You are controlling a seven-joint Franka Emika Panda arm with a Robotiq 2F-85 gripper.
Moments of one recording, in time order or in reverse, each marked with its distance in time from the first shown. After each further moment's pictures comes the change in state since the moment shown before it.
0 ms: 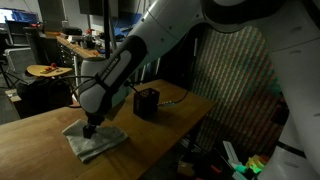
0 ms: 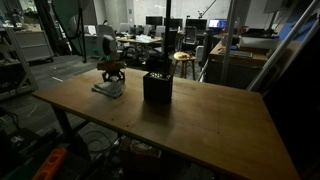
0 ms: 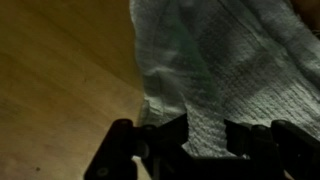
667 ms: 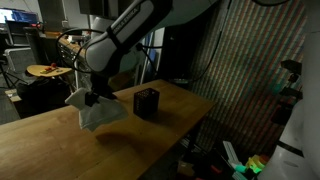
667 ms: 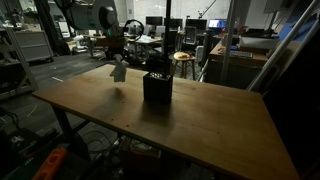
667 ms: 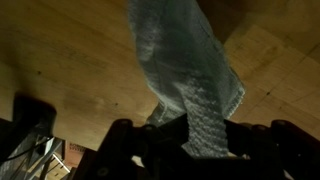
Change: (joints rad) arm -0.061 -0.280 0.004 -0.098 0.075 -0.036 0.026
